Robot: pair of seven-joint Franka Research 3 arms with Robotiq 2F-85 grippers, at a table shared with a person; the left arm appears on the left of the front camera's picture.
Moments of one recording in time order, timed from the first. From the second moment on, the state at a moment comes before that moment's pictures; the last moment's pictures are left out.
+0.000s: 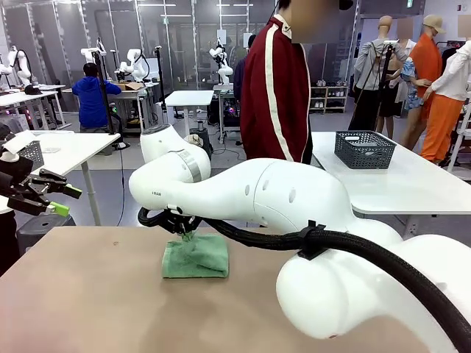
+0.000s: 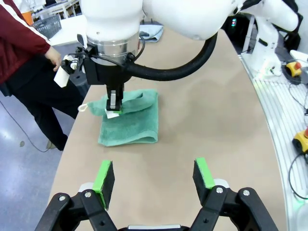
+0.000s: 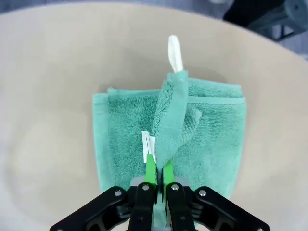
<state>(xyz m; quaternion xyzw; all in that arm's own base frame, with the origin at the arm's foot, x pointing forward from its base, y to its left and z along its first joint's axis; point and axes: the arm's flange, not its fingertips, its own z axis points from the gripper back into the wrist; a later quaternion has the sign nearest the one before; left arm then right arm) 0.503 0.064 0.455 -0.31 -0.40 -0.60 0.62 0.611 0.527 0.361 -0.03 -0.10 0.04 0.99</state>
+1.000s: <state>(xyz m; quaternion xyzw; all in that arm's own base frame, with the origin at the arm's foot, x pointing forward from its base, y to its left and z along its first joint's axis) 0.503 0.064 0.455 -0.31 -0.40 -0.60 0.62 0.621 0.527 0.357 0.07 -0.06 0.07 0.99</state>
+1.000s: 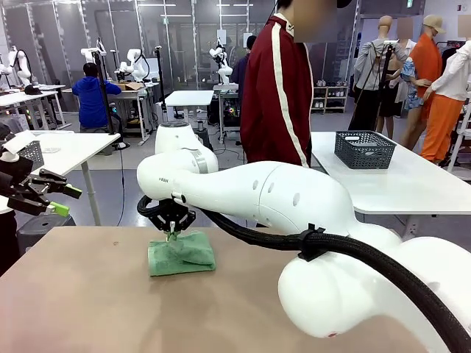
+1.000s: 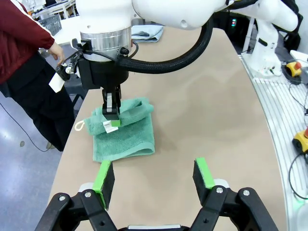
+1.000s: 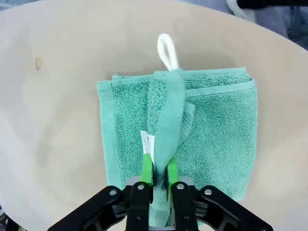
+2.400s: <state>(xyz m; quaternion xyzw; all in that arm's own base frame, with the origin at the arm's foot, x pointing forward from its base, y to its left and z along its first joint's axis) 0.503 0.064 0.455 -0.31 -0.40 -0.60 0.62 0.619 0.480 0.471 0.05 -0.06 0.05 1.00</state>
